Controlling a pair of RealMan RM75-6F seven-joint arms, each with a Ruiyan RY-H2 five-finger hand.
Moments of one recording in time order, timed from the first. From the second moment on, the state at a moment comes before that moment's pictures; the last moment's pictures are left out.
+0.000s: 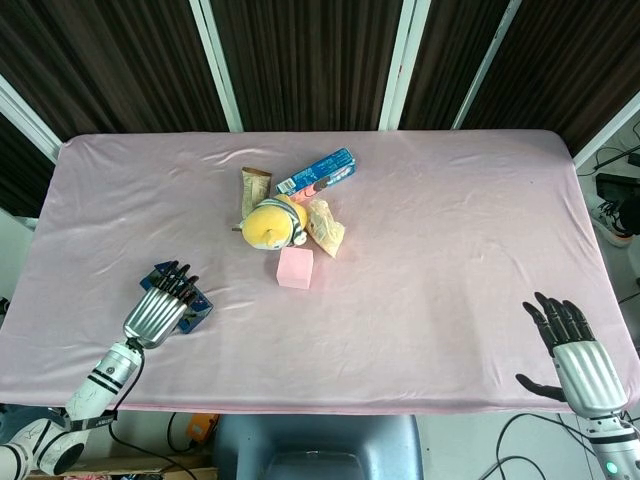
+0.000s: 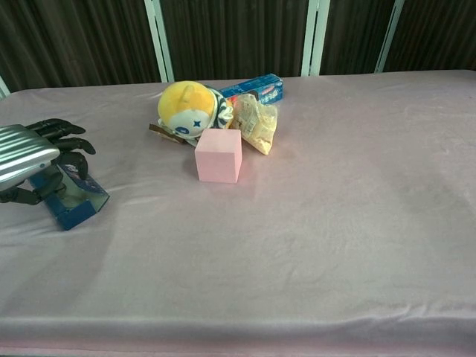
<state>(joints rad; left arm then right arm) -0.55 -1.45 0.01 -1.24 1.55 1.13 0.34 0.05 -1.08 -0.02 -1.63 -1.64 1.51 -0.05</state>
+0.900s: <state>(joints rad) -0.52 -1.44 -0.01 -1.23 1.56 1.21 0.32 0.05 -1.08 -0.02 -1.64 -1.65 1.51 -0.04</state>
